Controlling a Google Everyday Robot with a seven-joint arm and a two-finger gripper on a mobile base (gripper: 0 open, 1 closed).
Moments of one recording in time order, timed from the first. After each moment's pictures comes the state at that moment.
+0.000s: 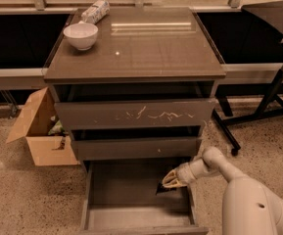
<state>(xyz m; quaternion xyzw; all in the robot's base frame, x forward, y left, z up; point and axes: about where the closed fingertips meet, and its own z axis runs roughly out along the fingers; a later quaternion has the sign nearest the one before) 0.590 -0.145 0.266 -0.71 0.54 0.31 0.33</state>
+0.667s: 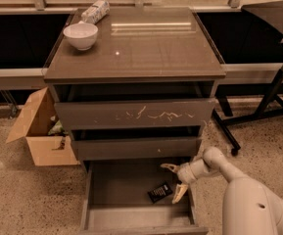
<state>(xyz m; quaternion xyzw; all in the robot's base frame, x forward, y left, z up) 0.590 -0.145 0.266 -0.71 0.54 0.31 0.33</state>
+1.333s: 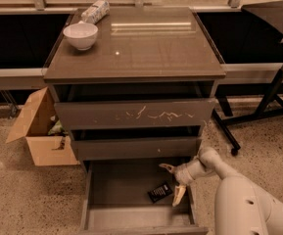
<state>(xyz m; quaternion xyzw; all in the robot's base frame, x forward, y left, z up) 0.589 -0.141 0.250 -0.72 0.54 0.31 0.31</state>
